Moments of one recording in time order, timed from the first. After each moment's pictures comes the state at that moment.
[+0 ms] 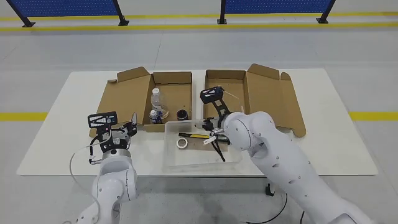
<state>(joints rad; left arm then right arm) 1.62 -1.18 -1.37 -2.03 1.52 0.59 -0.39 -0.80 -1.33 0.76 -1.62 -0.96 0.41 1.19</state>
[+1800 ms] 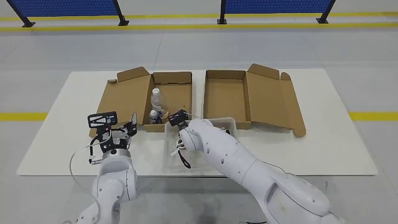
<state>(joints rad) 1.62 -1.18 -1.37 -2.03 1.52 0.59 -0.39 -0.57 -1.76 0.41 -0.71 -0.80 0.29 0.96</state>
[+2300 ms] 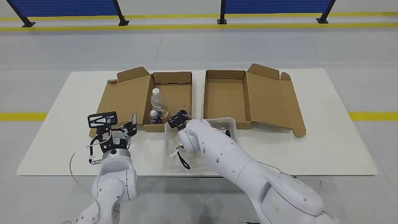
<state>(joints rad) 1.62 -1.18 -1.37 -2.03 1.52 0.59 -0.39 -0.56 -1.81 0.42 -0.60 -0.81 0.25 0.95</state>
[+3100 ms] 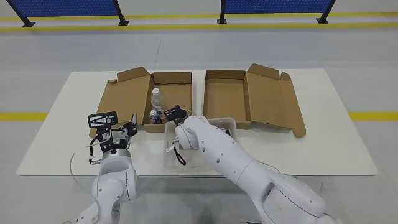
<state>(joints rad) 1.62 -1.18 -1.37 -2.03 1.52 0.59 -0.39 -0.60 -1.78 0.50 -0.77 -0.91 0.33 0.98</state>
